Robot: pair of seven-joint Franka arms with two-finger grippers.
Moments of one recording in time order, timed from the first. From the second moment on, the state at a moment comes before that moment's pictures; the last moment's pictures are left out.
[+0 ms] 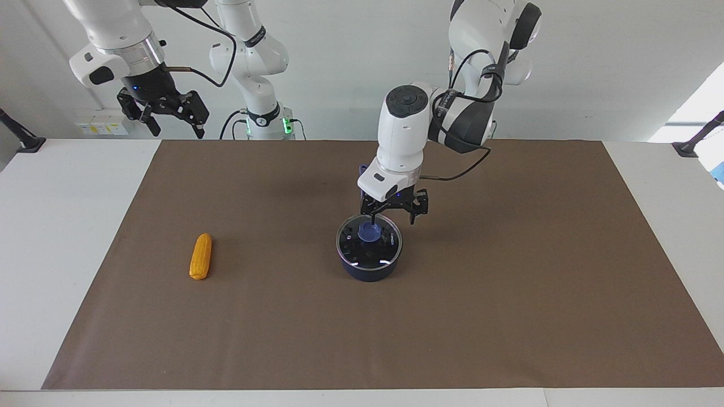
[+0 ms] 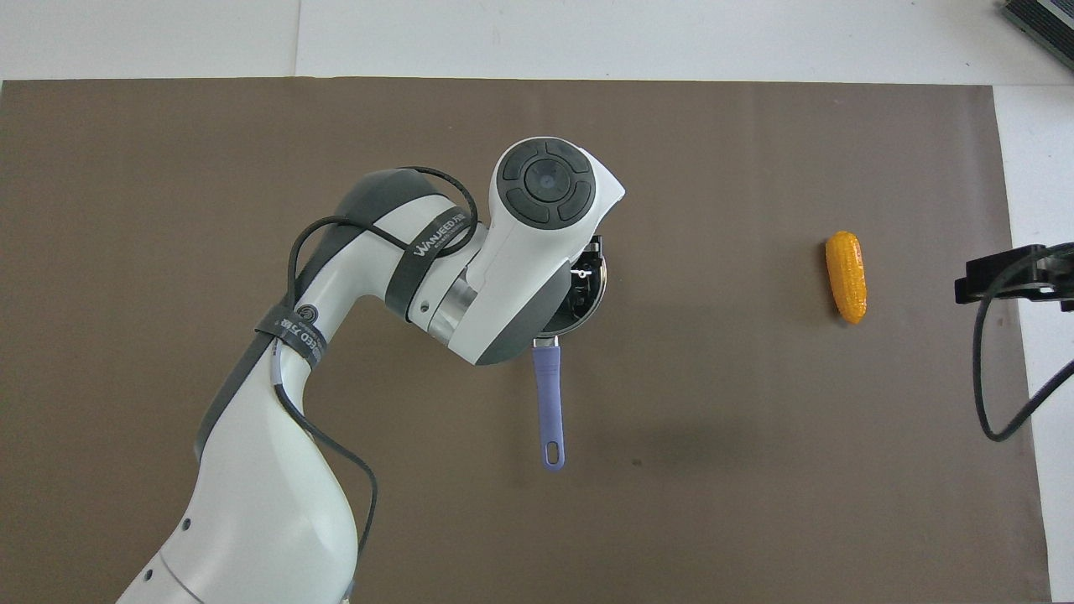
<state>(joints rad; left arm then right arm) -0.64 0.60 -0.06 -1.23 0.07 1.89 -0.64 0.05 -0.04 -0.07 -1.52 0.00 1.47 0.07</state>
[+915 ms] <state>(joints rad) -0.65 0.62 -0.06 -1.22 0.07 1.89 -0.66 0.00 0.10 -0.08 -1.68 0.00 1.90 0.07</state>
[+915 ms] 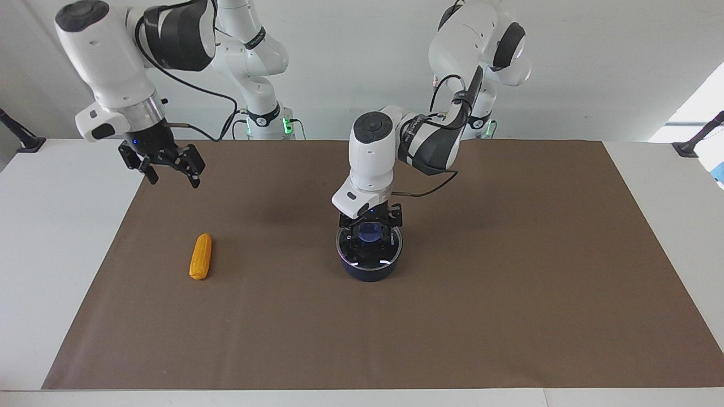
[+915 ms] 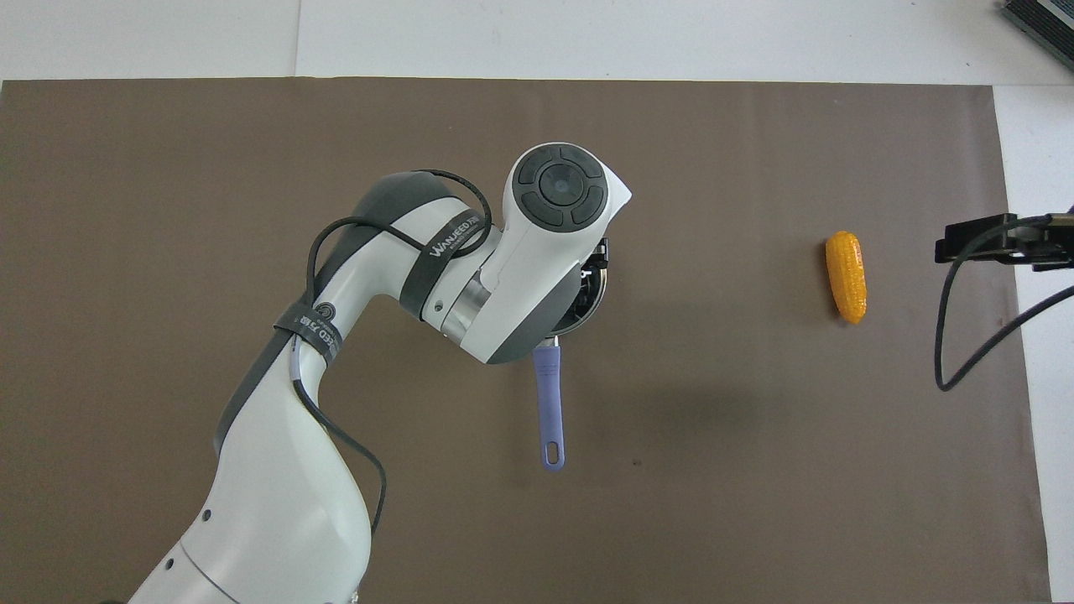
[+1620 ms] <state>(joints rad) -0.65 0.62 -0.06 -1.22 0.05 1.89 -0.66 -0.04 0.36 -0.07 -1.77 0.00 2.18 -0.01</state>
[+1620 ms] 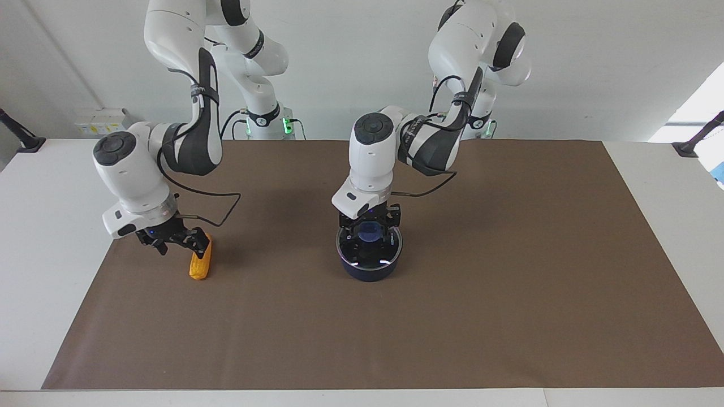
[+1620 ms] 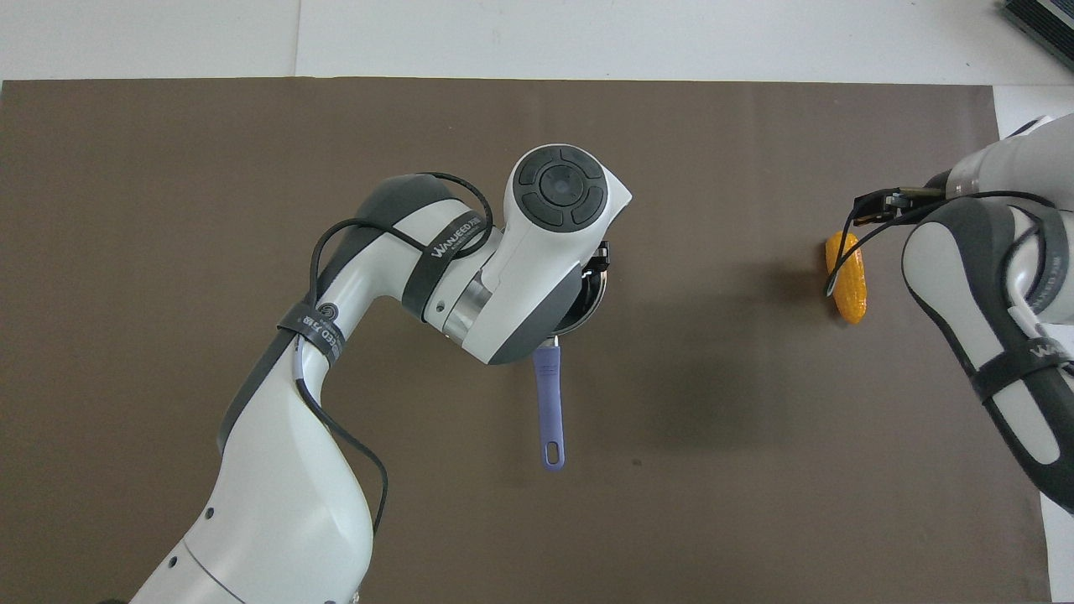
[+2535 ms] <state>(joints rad) -0.64 0.59 -0.05 -1.22 0.04 1.82 -0.67 -0.03 0.44 -0.07 -1.84 0.00 2.32 -0.13</state>
